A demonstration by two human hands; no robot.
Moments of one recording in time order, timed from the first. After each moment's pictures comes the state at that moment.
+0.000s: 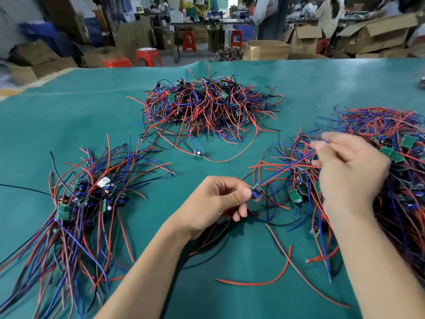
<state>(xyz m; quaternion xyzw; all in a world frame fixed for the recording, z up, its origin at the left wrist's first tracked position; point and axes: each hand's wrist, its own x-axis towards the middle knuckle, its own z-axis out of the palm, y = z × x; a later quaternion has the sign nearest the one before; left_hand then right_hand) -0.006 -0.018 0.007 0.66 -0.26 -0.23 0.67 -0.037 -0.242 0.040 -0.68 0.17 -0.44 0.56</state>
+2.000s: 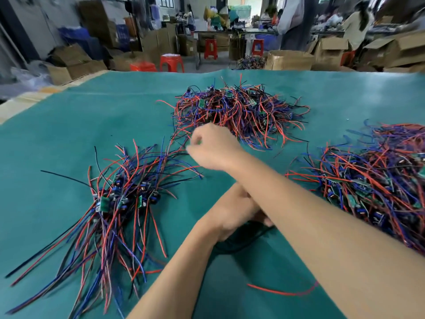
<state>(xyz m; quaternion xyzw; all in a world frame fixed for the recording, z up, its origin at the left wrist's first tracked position) -0.020 -0.013 0.027 0.66 -0.22 -0.23 0.68 0.065 -0.040 0.088 -0.97 -0.09 -0.06 0.23</state>
